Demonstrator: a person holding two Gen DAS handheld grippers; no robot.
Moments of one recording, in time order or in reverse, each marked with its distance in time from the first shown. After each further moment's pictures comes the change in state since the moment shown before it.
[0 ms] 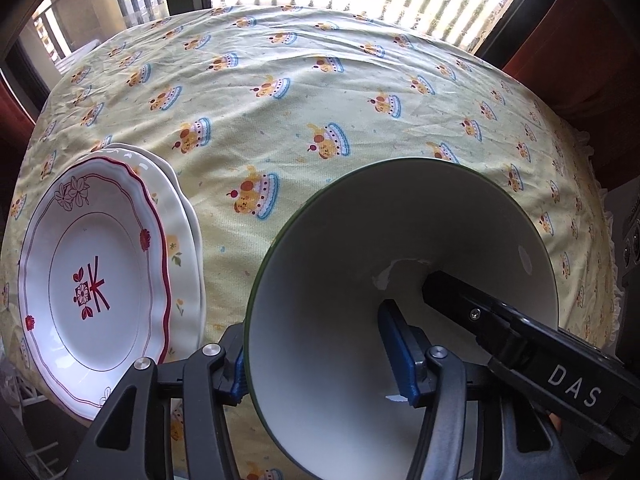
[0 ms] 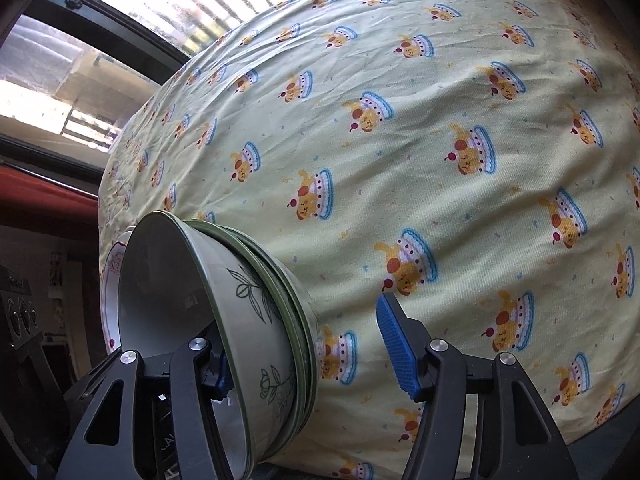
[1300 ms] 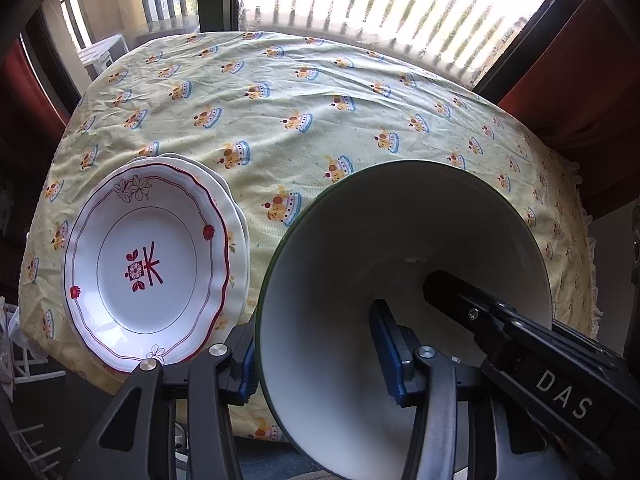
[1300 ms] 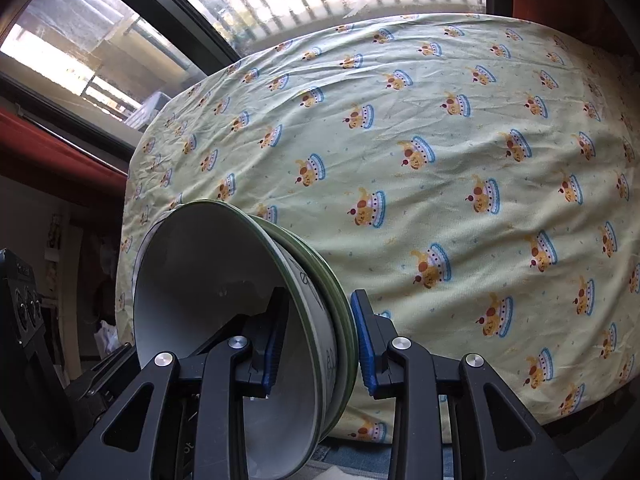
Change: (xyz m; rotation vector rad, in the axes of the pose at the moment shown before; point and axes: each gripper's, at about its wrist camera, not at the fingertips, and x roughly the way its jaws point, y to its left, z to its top) left arm -0.064 0.013 -0.006 -0.065 -0.052 -0.014; right arm -0.054 0.057 -0.007 -0.136 -0.017 -0.041
